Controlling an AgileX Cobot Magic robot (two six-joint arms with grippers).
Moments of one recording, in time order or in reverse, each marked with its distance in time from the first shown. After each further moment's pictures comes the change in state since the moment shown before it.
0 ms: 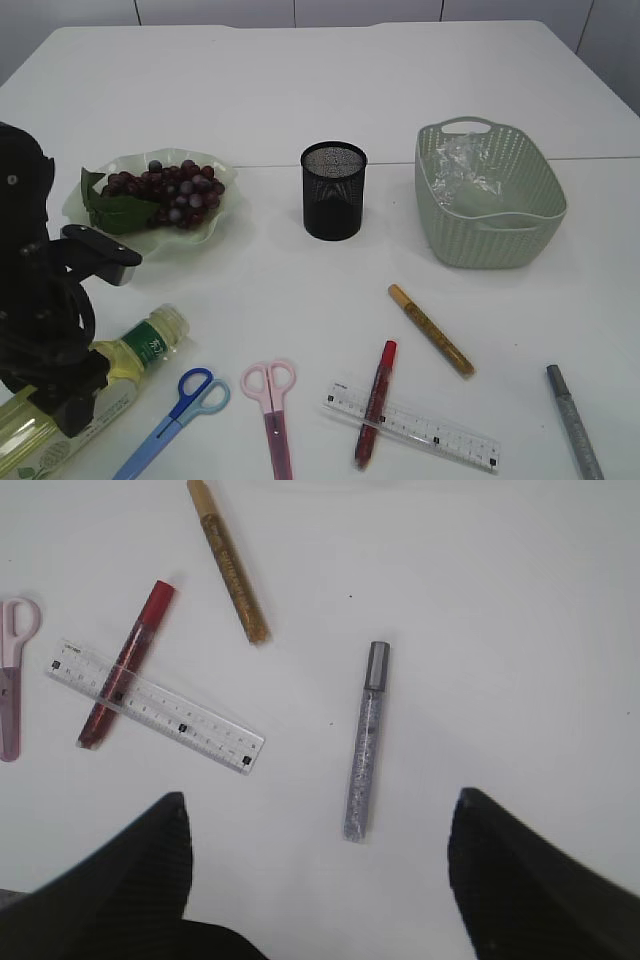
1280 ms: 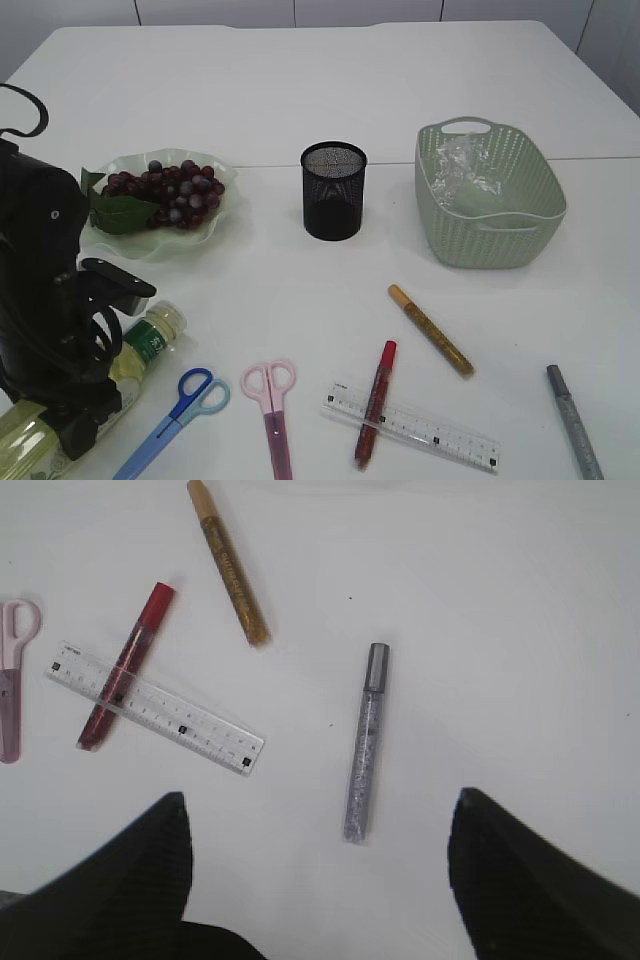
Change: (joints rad) left arm -0.004 0.133 0.000 -0.022 -0.037 -0.004; right arm 0.000 0.000 0.000 0.000 -0.002 0.000
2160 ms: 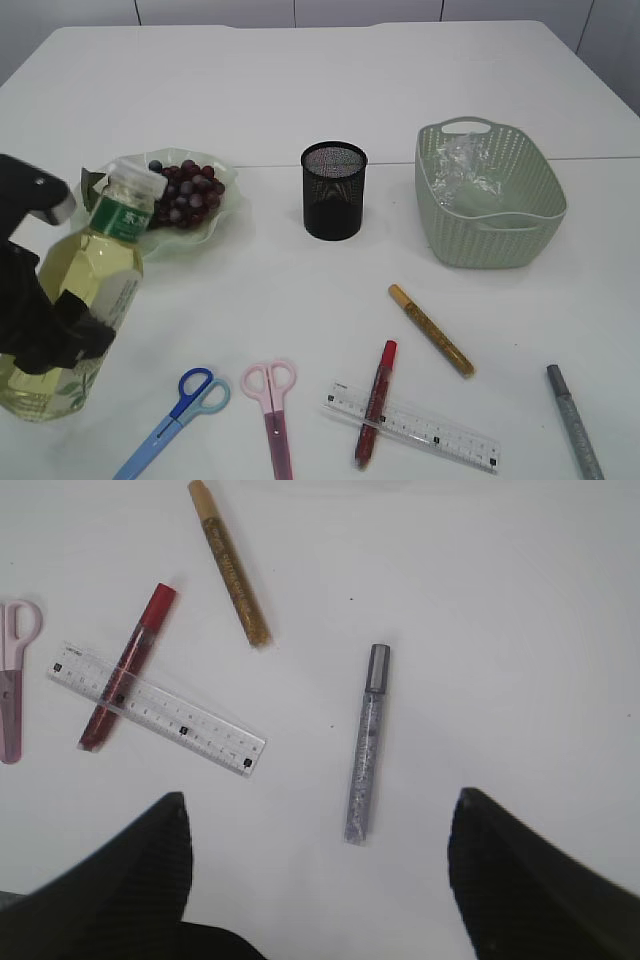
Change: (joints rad) left arm 0.000 -0.532 0.287 -0.093 -0.480 0.064; right arm 0.000 0.000 0.000 0.000 -0.002 0.000
